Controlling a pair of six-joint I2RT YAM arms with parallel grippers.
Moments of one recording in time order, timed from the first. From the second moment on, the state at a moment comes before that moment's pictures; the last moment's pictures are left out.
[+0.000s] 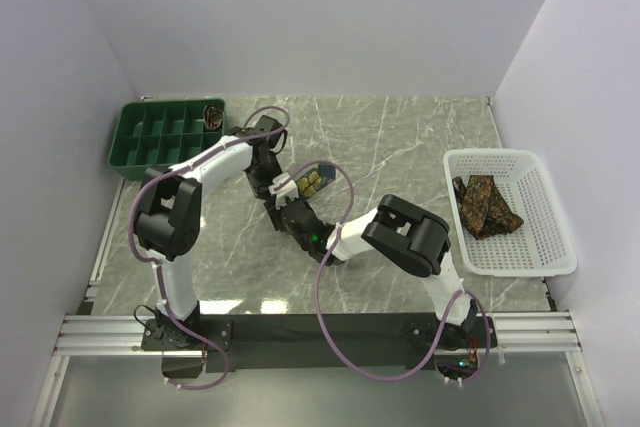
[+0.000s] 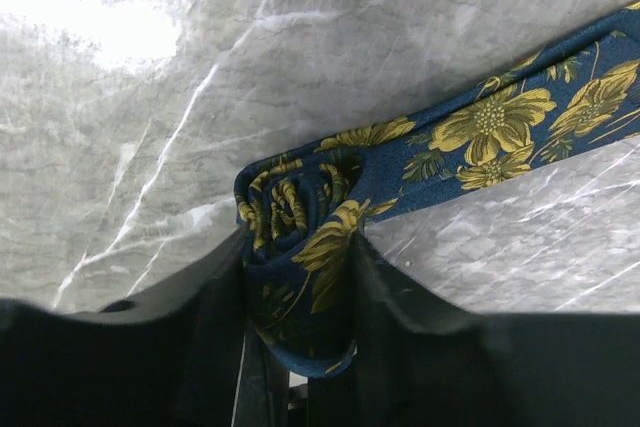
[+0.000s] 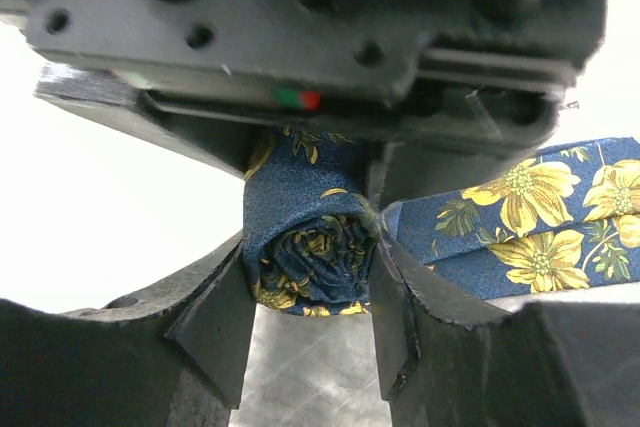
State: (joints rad) left arm -0.44 1.91 1.44 -0.81 -0.06 -0.83; right arm 1.04 2.10 1.00 0.78 0.46 0.11
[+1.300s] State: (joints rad) left arm -0.29 1.29 1.02 -0.43 -0.20 -0.82; right arm 1.01 2.05 0.99 0.71 0.38 0.20
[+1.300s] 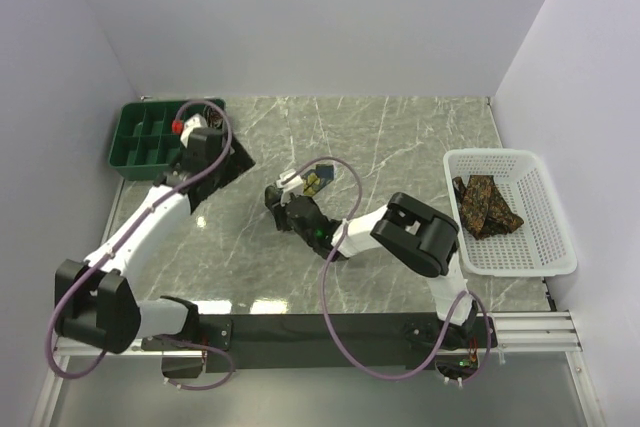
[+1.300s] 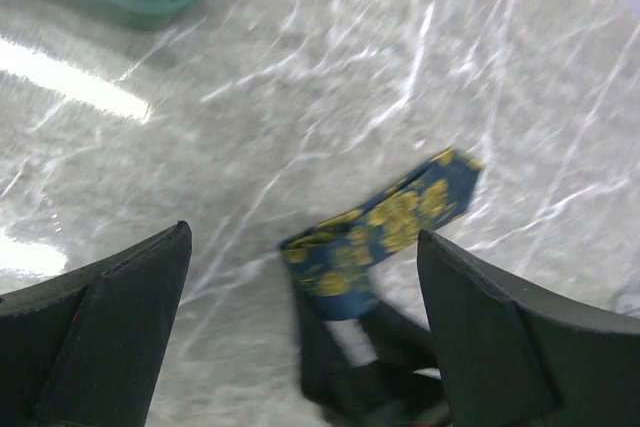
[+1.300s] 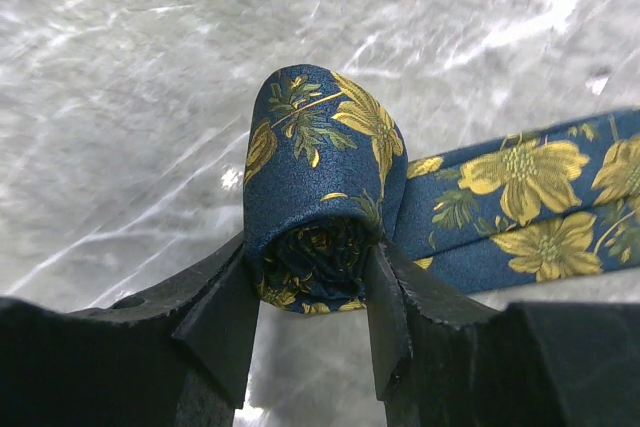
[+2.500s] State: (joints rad) left arm -0.73 1.47 0.78 0.03 -0.16 -0.11; right arm 0.58 2.05 0.69 1.02 -0.39 1.25
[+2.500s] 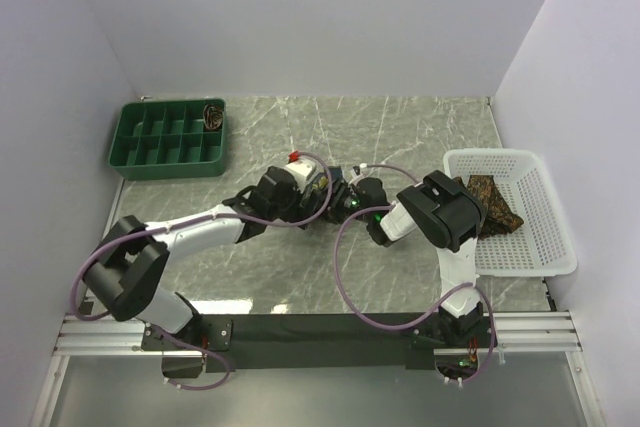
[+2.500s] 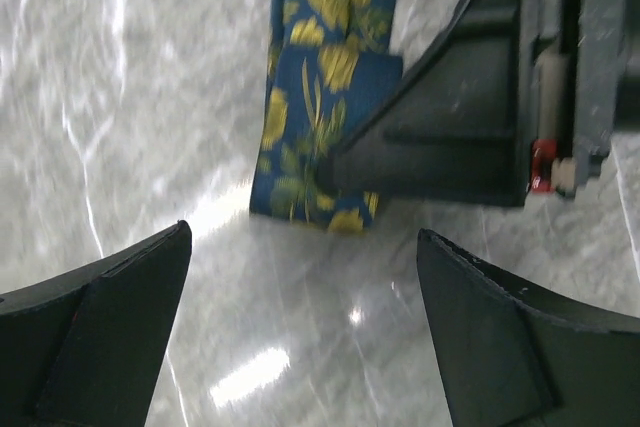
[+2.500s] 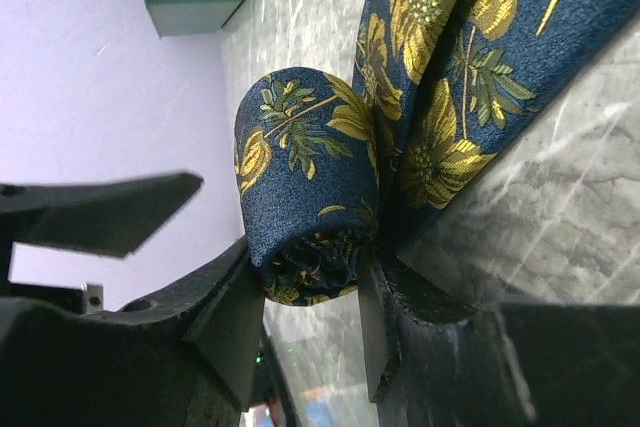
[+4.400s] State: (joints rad) left arm -0.67 1.73 0.92 0.01 0.09 -0.02; right arm 0.43 1.89 0.74 0.63 -0.54 1.08
